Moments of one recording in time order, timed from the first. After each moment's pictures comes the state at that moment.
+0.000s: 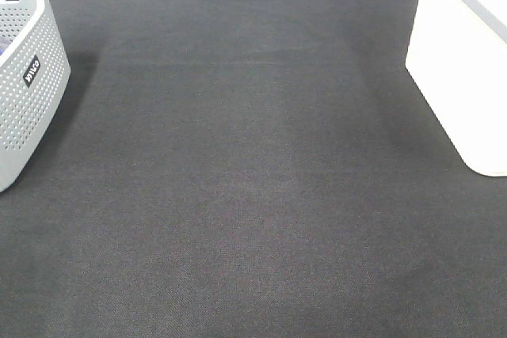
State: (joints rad) left arm -0.01 0.00 -0.50 -0.08 1.06 0.05; right arm 0.01 0.50 -0.68 0.08 1.22 -0.04
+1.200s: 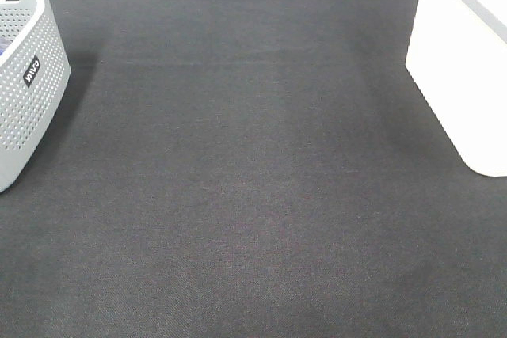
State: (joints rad) left arm -0.01 0.00 -0.50 -0.08 1.06 0.05; right arm 0.01 0.02 -0.50 0.02 1.07 -0.04
